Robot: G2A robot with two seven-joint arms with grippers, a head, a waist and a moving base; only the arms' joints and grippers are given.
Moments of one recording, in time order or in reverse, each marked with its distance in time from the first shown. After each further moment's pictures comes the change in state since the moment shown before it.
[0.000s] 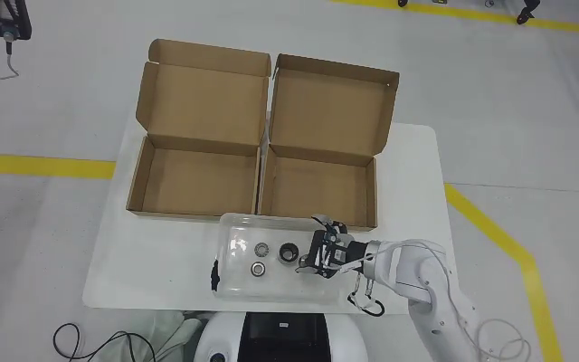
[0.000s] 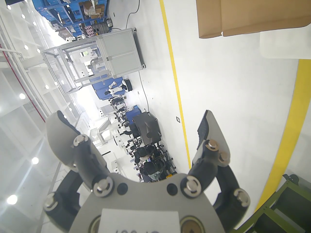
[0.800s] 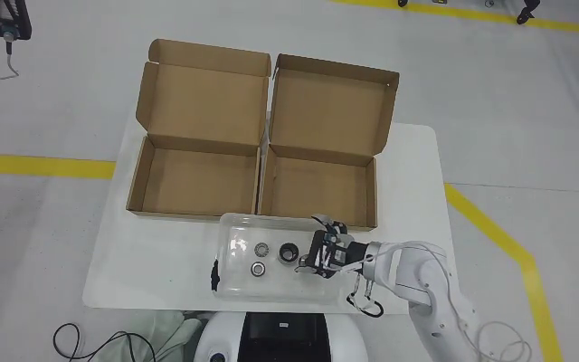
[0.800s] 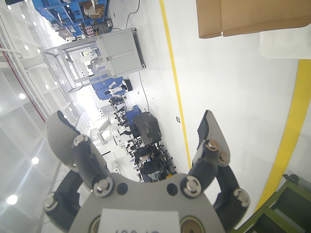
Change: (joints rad) left arm 0.000 0.000 0.000 0.000 0.000 0.000 0.000; right arm -0.017 0.007 -0.001 -0.014 -0.018 0.016 -0.030
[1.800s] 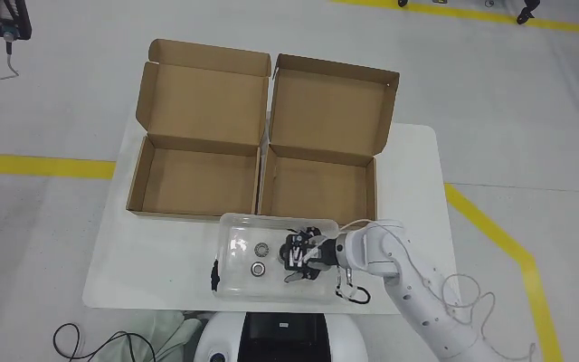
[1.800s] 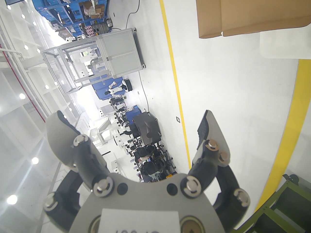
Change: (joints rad) left arm 0.000 0.000 0.000 0.000 0.000 0.000 0.000; right arm 0.282 -0.003 -0.257 0.303 0.129 -0.077 0.118
